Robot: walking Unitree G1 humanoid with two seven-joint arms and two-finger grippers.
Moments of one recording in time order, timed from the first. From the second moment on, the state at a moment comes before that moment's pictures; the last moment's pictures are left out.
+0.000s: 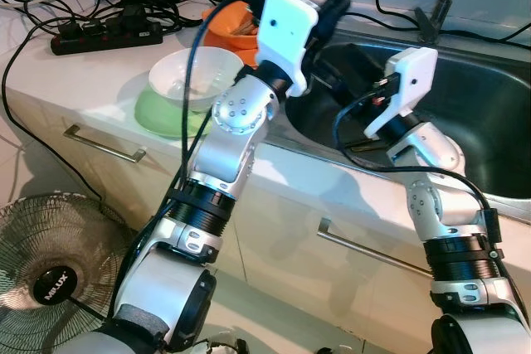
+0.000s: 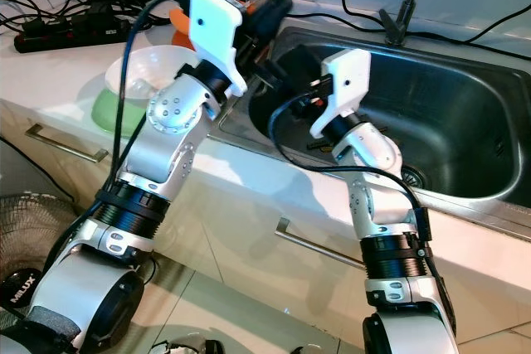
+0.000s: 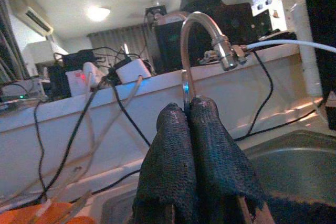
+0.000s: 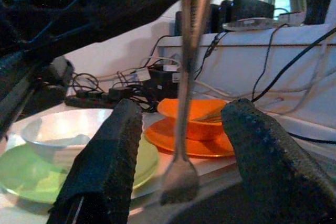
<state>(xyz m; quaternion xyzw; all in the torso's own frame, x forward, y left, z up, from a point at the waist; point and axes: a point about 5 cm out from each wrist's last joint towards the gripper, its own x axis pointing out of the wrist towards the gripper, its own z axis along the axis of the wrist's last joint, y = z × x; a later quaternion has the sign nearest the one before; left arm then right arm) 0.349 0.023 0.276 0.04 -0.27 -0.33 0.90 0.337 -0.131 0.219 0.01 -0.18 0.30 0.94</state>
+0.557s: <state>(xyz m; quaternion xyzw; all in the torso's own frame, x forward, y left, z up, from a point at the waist) 0.343 0.017 0.274 0.03 -0.26 -0.35 0.90 0.336 -0.128 0.217 0.01 -0.18 0.31 0.94</state>
